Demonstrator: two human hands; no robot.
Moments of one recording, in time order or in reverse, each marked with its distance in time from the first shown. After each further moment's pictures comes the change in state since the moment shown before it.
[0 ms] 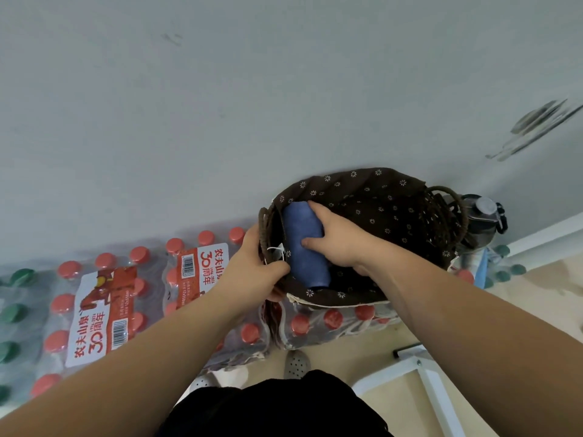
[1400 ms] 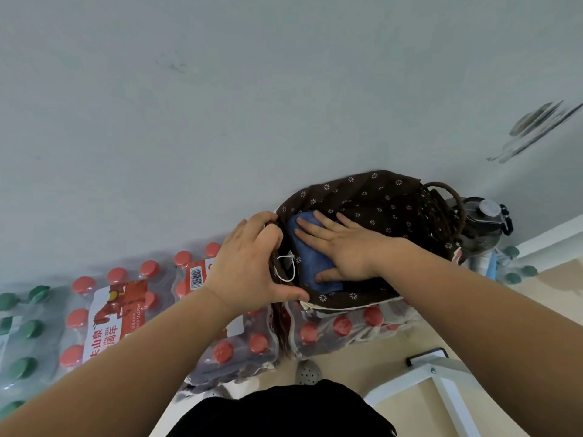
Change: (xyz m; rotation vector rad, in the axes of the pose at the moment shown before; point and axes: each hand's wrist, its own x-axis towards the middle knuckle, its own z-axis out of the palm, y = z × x) left_hand 0.015 0.012 -0.030 0.963 0.144 0.728; right_hand 0.007 0.018 -0.022 -0.998 -0.299 -0.341
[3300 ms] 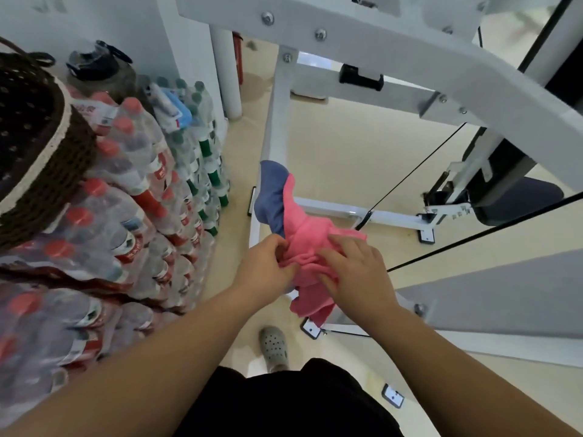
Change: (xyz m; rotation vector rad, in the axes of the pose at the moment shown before) left_hand -0.274 0.239 0.140 -0.459 -0.971 0.445; right_hand -0.326 -0.419 0.287 0.488 0.516 1.643
